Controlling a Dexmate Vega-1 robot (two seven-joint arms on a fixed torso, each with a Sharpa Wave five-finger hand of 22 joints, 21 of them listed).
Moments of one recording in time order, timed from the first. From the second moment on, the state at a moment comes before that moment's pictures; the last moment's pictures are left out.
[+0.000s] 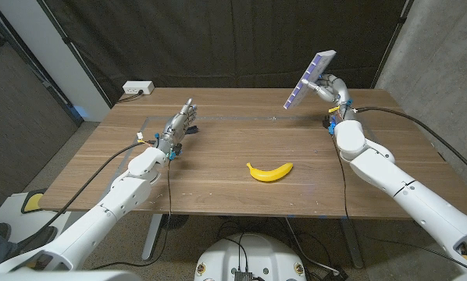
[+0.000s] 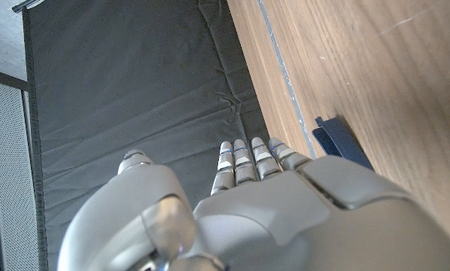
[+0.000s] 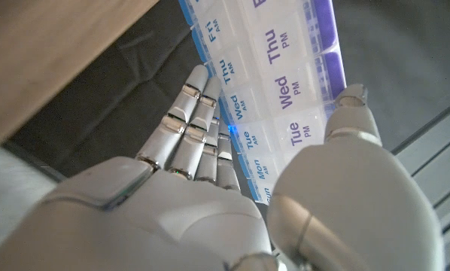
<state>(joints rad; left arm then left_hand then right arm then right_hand) 0.96 0.60 0.35 -1.48 -0.65 -0.23 0.02 0.52 0.11 -0.12 0.06 0.27 0.20 0.04 0.21 0.19 0.16 0.00 0.21 0.19 0.10 0.01 0.19 0.18 0.00 -0.01 0.20 0.18 -0.83 -0.70 -0.47 -1.72 0.14 -0.01 -0.52 0.77 -0.11 0.29 -0.17 0.17 0.37 0.14 0.46 0.23 0.55 0.12 0.45 0.21 0.78 -0.08 0.23 0.19 0.74 -0.08 0.32 0.21</state>
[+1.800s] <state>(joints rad) 0.92 0.60 0.38 -1.48 -0.62 -0.20 0.00 0.52 0.11 -0.12 0.06 0.27 0.20 0.04 0.21 0.19 0.15 0.00 0.20 0.19 0.10 0.01 0.19 0.18 -0.01 -0.01 0.20 0.18 -0.86 -0.42 -0.12 -1.44 0.93 0.27 0.21 0.77 -0.11 0.29 -0.17 0.17 0.39 0.17 0.46 0.23 0.58 0.14 0.44 0.21 0.86 -0.10 0.25 0.20 0.82 -0.10 0.36 0.21</state>
